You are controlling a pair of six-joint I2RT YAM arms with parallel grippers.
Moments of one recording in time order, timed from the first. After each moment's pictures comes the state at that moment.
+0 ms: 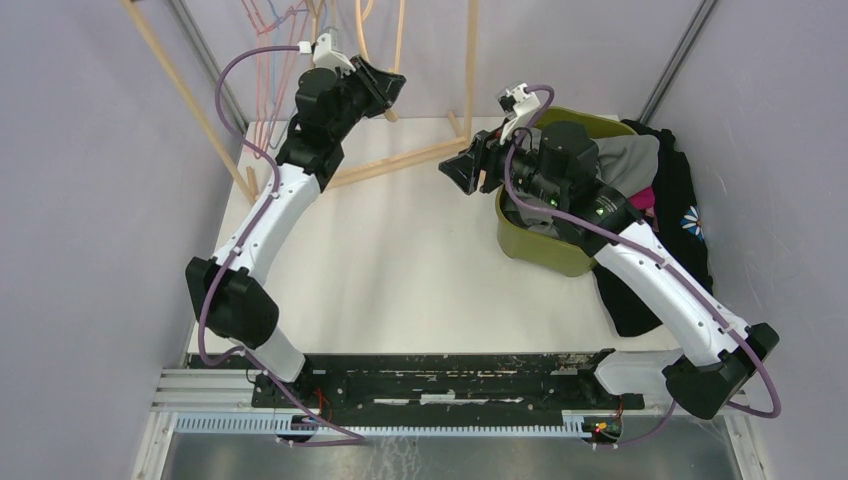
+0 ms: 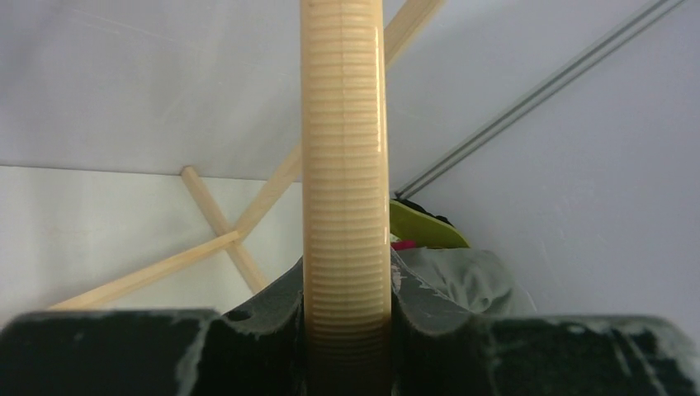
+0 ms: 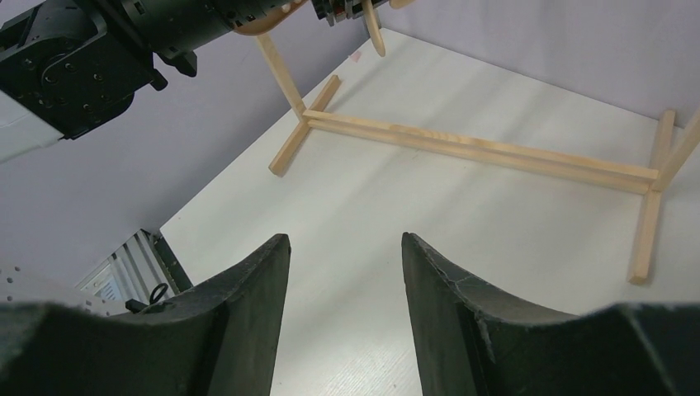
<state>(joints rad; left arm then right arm) -0.36 1.63 1.63 0.02 0.07 -0.64 0.64 1.27 1.43 -0.26 -0.20 0.29</state>
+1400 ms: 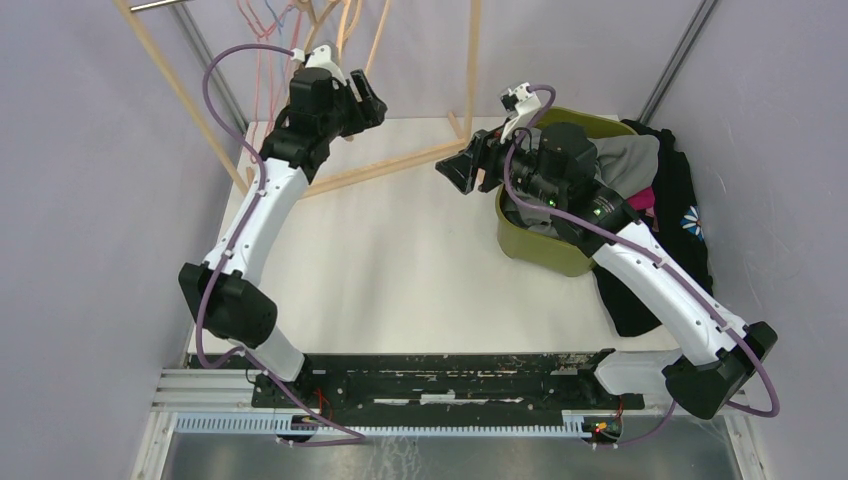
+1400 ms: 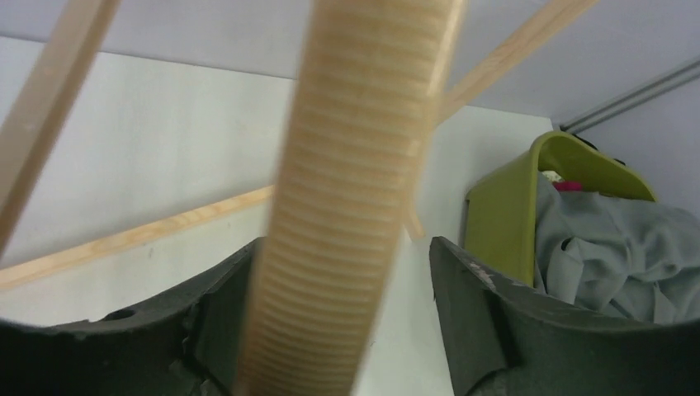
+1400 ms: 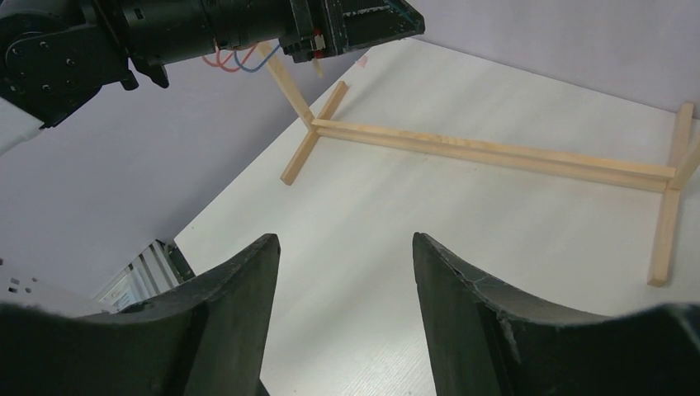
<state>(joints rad) -0.30 1.62 1.71 -0.39 -0.01 -0.45 0.64 1.27 1.41 -0.22 -0.21 0.35</state>
